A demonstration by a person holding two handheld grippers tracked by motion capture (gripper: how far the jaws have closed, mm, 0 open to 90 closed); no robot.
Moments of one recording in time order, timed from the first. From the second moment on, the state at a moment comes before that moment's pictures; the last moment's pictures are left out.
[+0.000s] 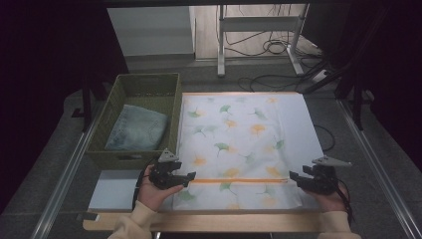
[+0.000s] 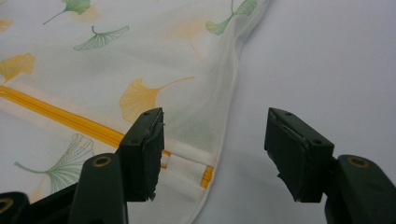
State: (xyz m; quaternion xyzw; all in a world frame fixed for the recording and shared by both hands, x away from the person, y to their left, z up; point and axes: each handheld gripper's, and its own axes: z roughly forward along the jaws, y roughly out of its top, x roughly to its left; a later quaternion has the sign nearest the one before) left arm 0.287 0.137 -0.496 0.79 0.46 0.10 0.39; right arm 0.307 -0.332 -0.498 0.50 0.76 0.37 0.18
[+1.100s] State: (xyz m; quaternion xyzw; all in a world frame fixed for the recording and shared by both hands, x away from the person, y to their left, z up) left arm 0.287 0.018 -0.488 0.82 0.38 0.06 0.41; right arm 0.324 -0.345 -0.490 0.50 0.76 0.38 0.19
